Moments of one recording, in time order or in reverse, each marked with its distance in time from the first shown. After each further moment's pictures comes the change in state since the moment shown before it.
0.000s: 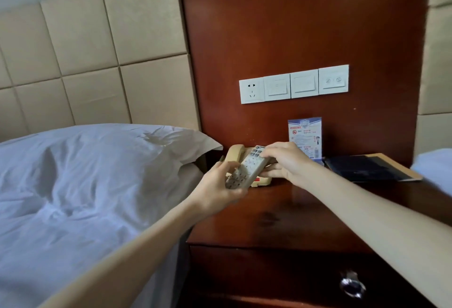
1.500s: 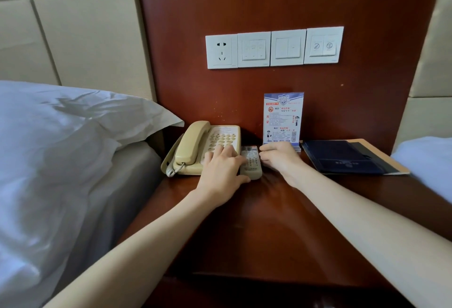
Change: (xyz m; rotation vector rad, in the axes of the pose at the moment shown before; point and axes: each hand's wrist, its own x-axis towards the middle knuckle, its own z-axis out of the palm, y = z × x) left_hand 0.102 -0.024 0.135 0.490 0.018 0.123; right_hand 0.105 0.084 -0.092 -0.322 0.264 0.037
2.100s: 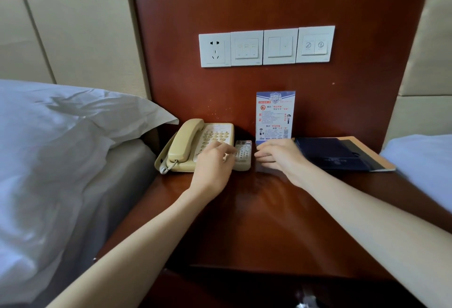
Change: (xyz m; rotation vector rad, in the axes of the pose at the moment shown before) left_hand 0.002 0.007 -0.003 -0.420 0.138 -0.216; right_hand -0.021 -0.008 -0.027 0.119 -0.102 -0.012
